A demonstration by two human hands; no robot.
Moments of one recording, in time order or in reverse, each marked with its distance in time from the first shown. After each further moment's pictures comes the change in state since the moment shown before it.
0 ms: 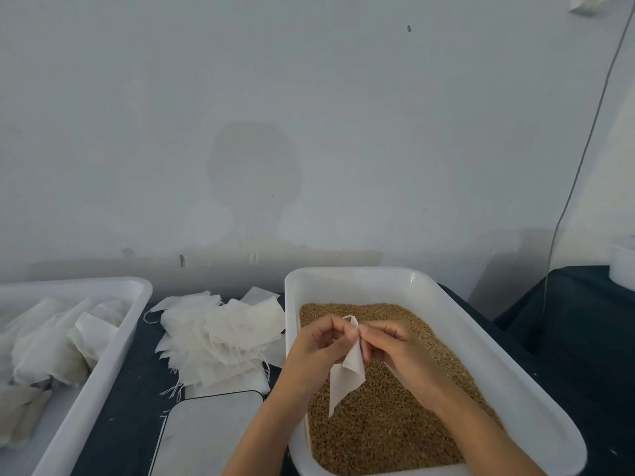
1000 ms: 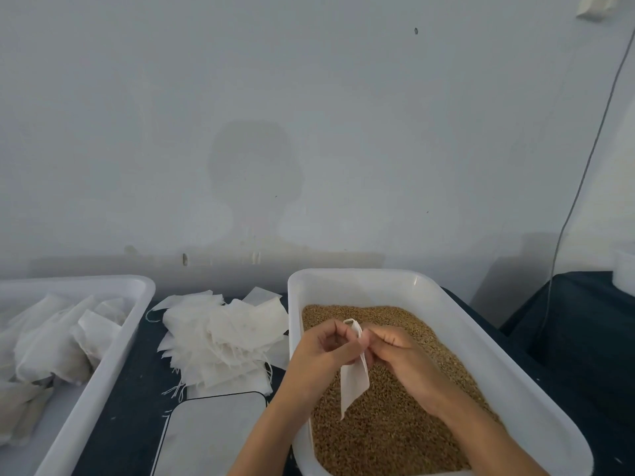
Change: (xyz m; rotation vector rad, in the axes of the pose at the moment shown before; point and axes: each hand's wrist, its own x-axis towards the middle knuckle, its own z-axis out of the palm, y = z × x) left_hand 0.001 0.000 -0.001 0.069 0.032 -0.039; right_hand 0.000 0.000 0.001 -0.278 -0.007 -0.012
